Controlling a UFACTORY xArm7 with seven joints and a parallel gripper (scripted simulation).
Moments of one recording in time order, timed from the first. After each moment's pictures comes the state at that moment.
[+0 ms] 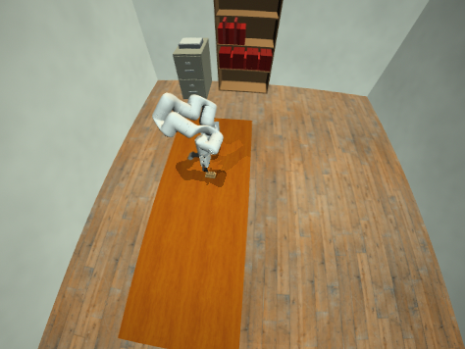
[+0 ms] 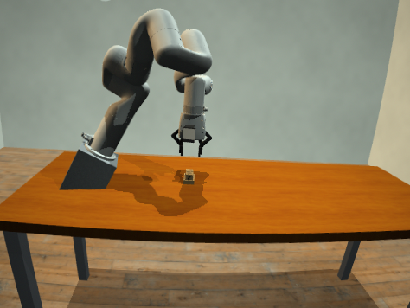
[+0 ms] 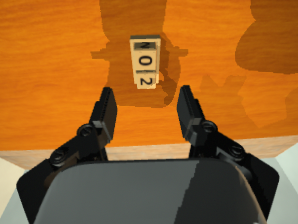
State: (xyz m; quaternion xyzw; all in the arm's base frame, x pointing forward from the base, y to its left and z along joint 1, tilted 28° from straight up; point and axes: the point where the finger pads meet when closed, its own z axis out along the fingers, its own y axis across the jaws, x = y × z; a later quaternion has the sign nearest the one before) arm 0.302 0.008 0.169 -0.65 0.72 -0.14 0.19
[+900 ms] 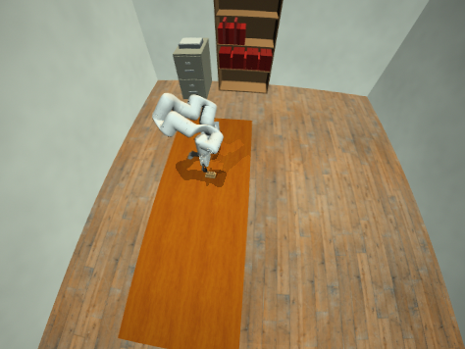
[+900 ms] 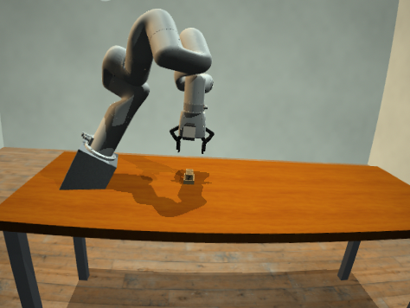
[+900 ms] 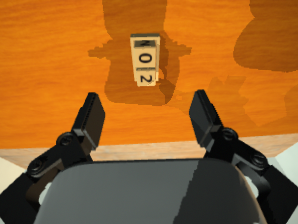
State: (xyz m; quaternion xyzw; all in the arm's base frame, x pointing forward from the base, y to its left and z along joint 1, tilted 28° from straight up) arm 0.299 0.008 0.176 -0.65 0.72 -0.14 0.19
